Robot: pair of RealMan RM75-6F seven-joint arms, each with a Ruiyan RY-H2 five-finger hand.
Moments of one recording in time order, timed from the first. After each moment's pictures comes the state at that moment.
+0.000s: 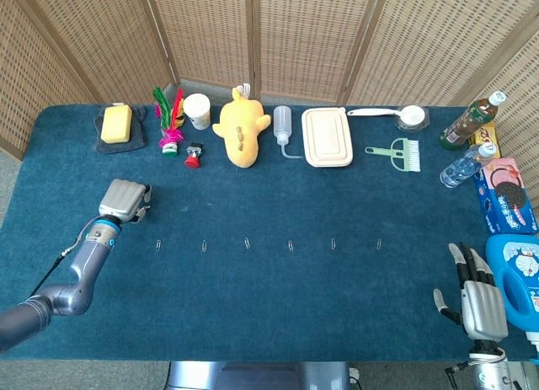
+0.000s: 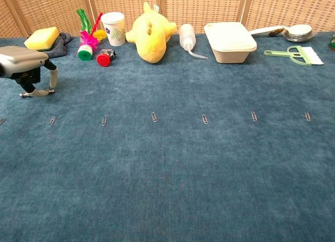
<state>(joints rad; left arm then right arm) -0.72 -1.53 -0.17 -1.08 1.04 0.76 0.41 0.00 -1.35 0.06 -1.56 -1.44 1.51 -0.04</state>
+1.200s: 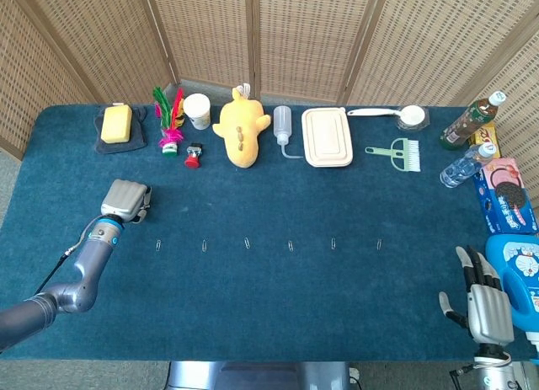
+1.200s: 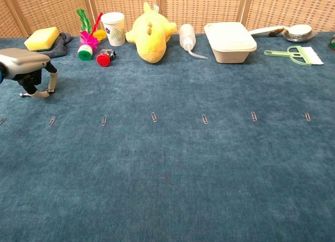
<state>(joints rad) -0.76 -1.54 -0.15 -1.08 0.94 0.74 0.47 -0.01 -1.35 0.06 -1.55 -1.42 1.51 -0.02</state>
